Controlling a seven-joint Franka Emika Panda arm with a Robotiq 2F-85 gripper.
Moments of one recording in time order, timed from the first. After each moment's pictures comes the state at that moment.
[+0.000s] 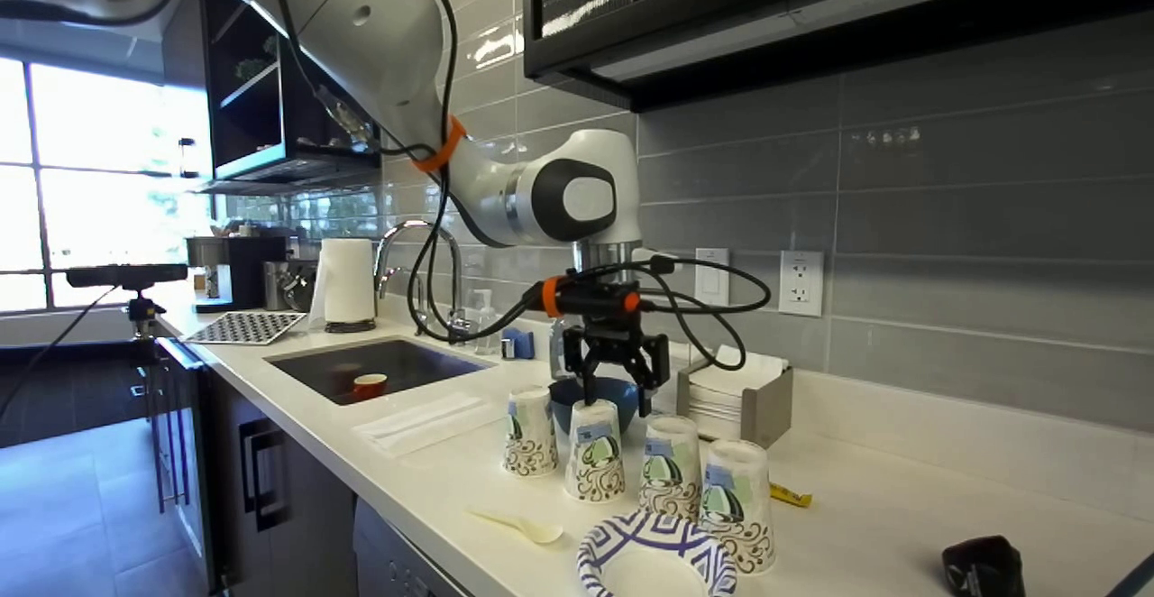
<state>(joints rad) -0.06 0.13 -0.05 -2.07 -0.03 2.30 -0.21</state>
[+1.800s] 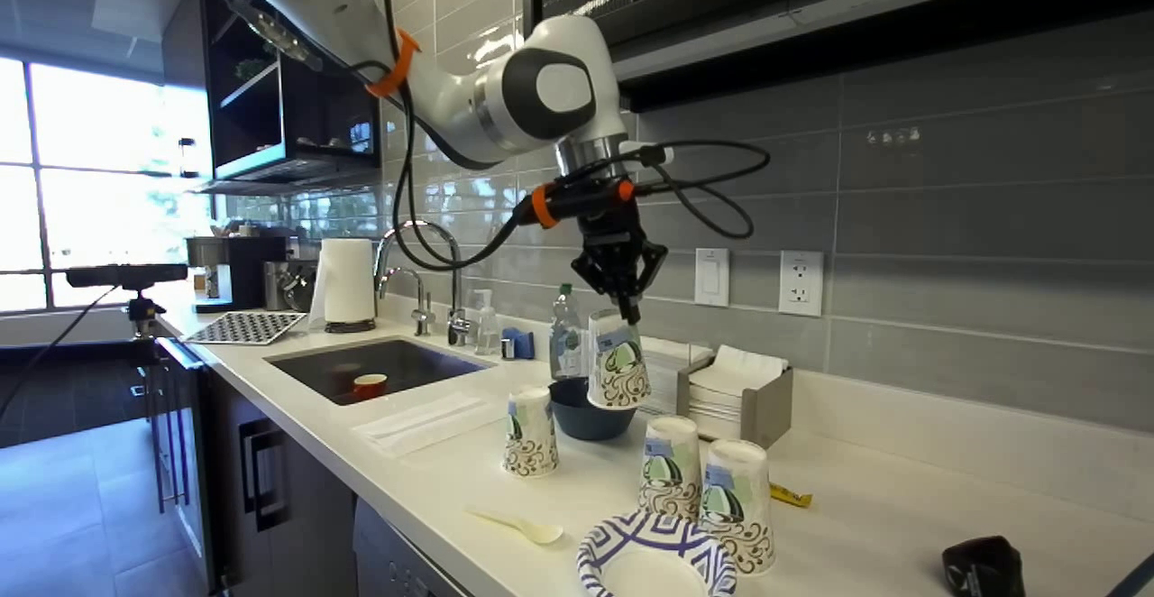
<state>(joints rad) -0.06 -0.08 -0.05 -2.05 -0.11 2.27 -0.19</state>
